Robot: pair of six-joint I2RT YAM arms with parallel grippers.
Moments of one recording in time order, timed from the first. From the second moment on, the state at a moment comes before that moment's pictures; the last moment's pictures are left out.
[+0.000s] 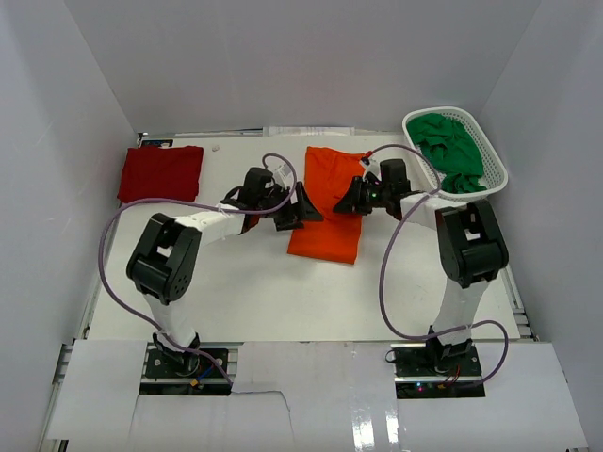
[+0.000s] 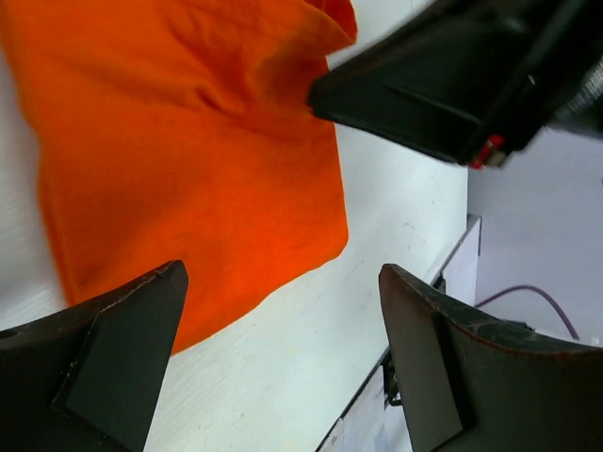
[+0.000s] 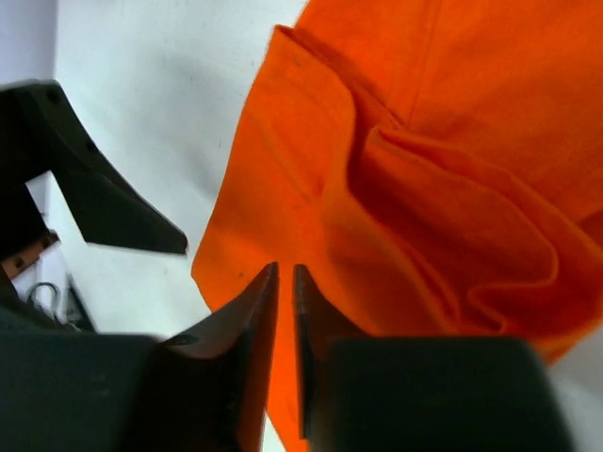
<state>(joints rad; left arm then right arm) -0.47 1.78 1.09 0.05 0.53 -0.71 0.30 1.82 1.08 0.08 -0.64 0.42</state>
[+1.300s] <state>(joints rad) -0.67 1.72 1.16 -0.12 0.30 -0.70 0.20 1.68 1.25 0.05 -0.64 0.35</state>
